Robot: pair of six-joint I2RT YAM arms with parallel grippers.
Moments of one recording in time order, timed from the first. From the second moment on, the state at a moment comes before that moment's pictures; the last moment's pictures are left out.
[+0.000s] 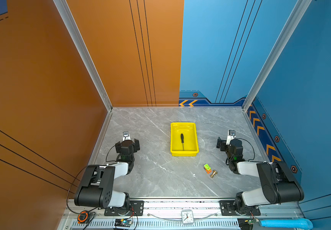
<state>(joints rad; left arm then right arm) -0.07 1.43 0.36 0.66 -0.38 -0.04 0.10 1.47 0.34 0.77 0.24 0.01</state>
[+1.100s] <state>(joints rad) -0.08 1.56 0.35 0.87 -0.34 -0.01 0.05 1.54 0.35 0.86 0.24 0.05</state>
